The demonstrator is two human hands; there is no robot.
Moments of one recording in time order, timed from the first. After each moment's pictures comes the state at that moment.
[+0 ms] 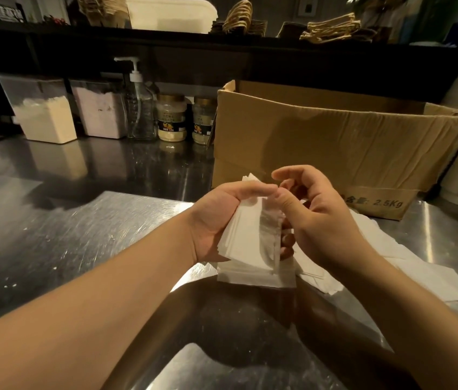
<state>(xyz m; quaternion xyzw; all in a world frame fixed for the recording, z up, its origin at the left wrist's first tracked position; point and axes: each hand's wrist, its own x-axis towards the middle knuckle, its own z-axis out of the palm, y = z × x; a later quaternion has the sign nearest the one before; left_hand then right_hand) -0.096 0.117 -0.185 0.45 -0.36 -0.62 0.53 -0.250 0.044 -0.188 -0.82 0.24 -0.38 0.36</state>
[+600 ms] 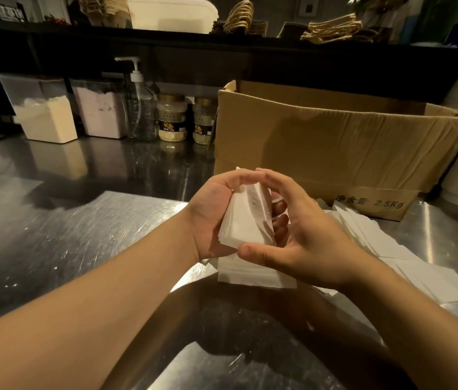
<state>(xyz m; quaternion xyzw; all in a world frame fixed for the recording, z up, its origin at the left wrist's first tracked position) -0.098 0.121 -0.182 0.36 -0.32 -0.65 0.59 -0.258 0.043 -0.191 -0.92 0.17 -0.21 0.29</state>
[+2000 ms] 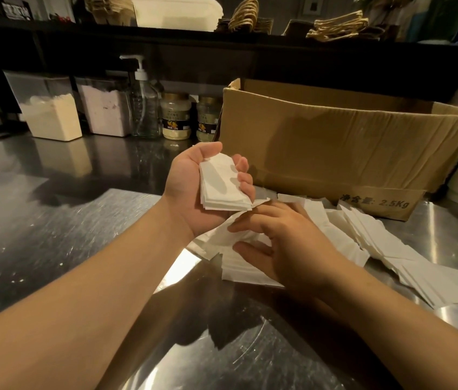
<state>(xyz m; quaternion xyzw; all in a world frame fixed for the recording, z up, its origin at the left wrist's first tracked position) -0.066 0.117 -0.175 0.24 -0.20 -0.65 0.69 -0.235 0.050 -0.209 -0.96 0.14 -0.22 0.08</state>
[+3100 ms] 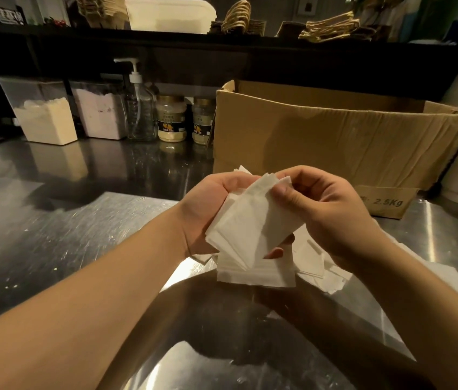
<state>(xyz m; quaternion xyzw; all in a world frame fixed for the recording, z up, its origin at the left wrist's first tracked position) -0.087 0.118 -0.180 0.46 -0.36 -0.61 0.54 -0.258 0.038 -0.174 -0.75 0.15 -0.35 0.53</state>
